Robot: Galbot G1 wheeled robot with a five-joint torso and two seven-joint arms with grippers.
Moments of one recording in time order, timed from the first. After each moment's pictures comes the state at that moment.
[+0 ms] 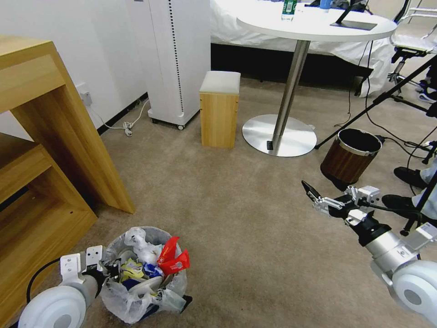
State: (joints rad) left arm 1.73 -0.52 -0.51 -2.24 -1.34 0.34 -0.78; right arm -1.71 0.62 0.73 2.17 1.02 0.20 -0.09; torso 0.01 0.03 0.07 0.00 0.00
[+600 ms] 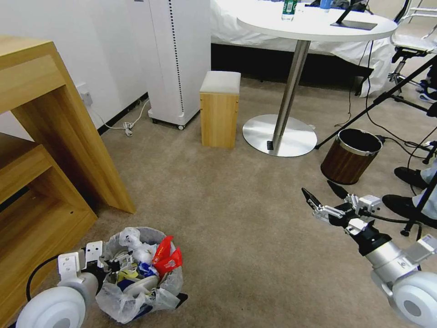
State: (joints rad) left arm 1.73 -0.51 -0.53 -2.25 -1.29 0.30 -0.76; right arm -1.75 0.66 0.73 2.18 1.00 0.22 -0.12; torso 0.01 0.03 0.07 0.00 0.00
